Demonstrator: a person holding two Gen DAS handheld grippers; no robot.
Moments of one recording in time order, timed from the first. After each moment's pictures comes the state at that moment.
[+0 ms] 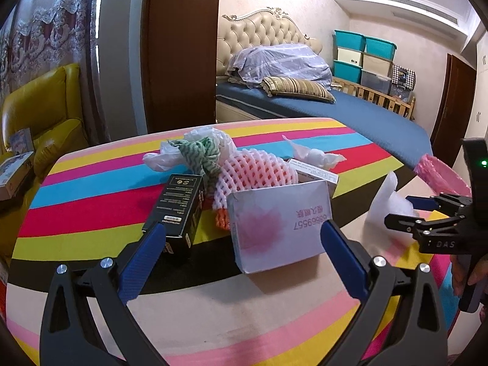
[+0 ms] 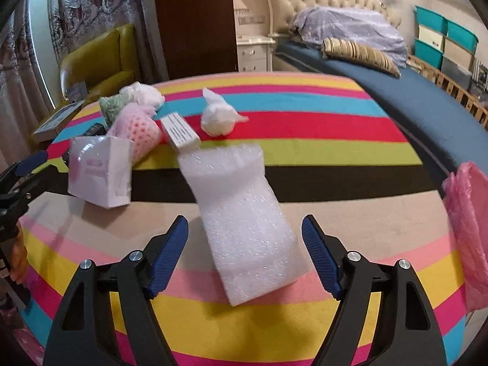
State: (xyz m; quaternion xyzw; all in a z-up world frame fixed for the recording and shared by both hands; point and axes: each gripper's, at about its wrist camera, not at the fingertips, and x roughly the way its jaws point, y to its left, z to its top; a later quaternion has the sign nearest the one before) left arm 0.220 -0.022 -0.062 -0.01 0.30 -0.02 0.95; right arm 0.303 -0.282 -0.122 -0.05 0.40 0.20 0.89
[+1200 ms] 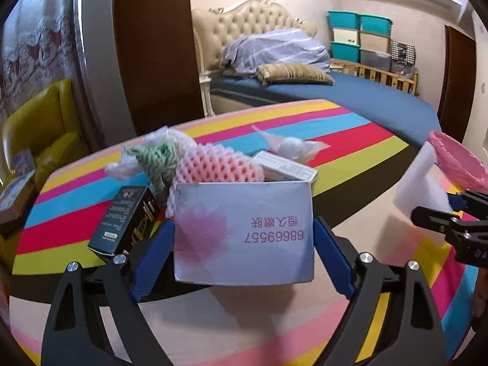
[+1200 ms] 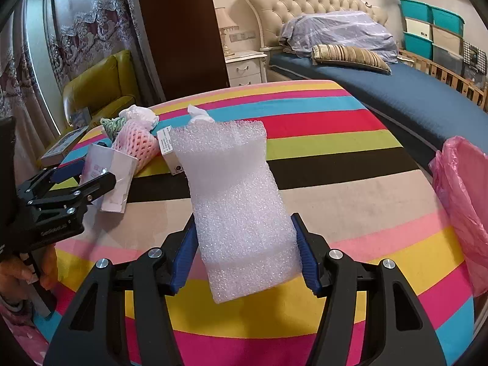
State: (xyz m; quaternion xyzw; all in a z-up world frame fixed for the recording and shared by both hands) left arm 0.248 -0.087 -0.074 0.05 0.31 -0.01 0.95; right arm 0.281 -0.326 -0.115 0.00 0.36 0.20 0.91
